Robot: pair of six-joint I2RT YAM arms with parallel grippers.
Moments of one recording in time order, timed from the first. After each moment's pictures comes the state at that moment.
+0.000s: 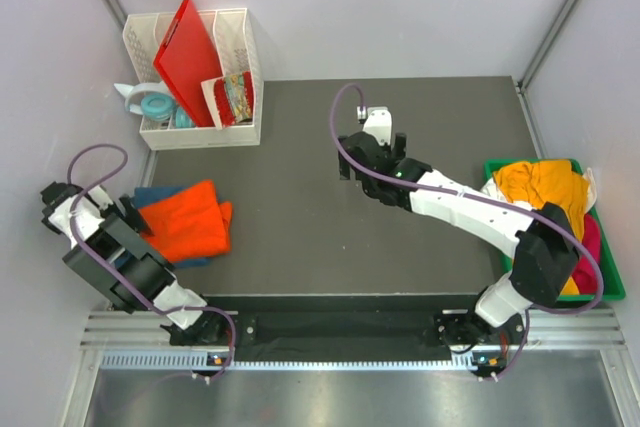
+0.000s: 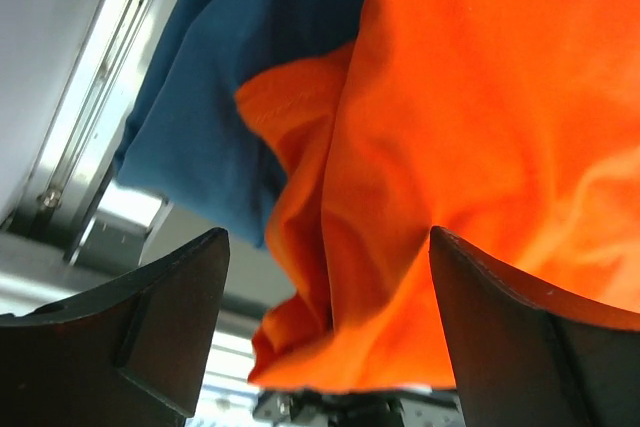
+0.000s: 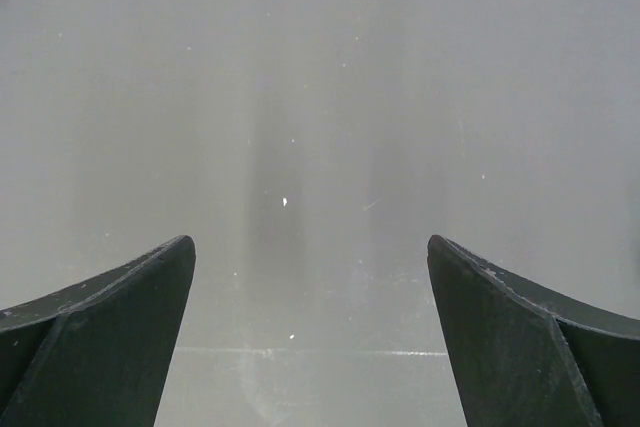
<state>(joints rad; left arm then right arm) 0.92 1.54 1.12 -0.91 0.24 0.21 0.87 1.55 1.26 -0.42 0.72 0.48</state>
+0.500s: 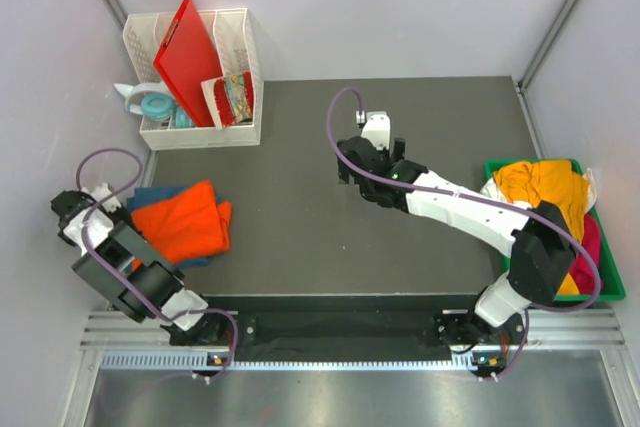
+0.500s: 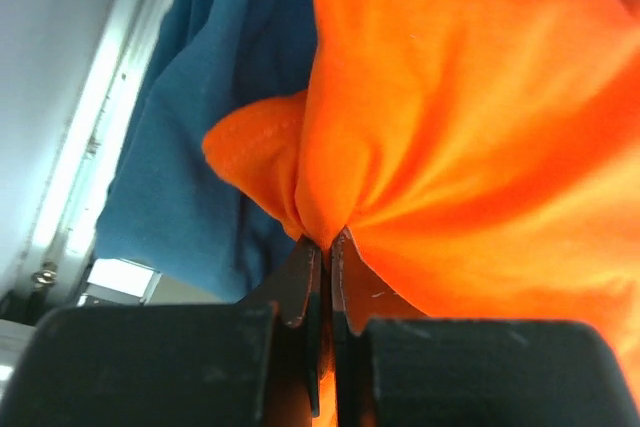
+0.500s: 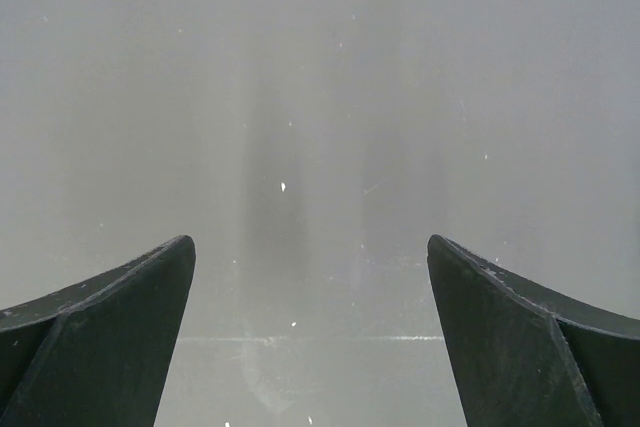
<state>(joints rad) 0.92 1.49 0.94 -0.65 0.33 0.27 0.88 1.56 1.26 -0.46 0.73 0.54</state>
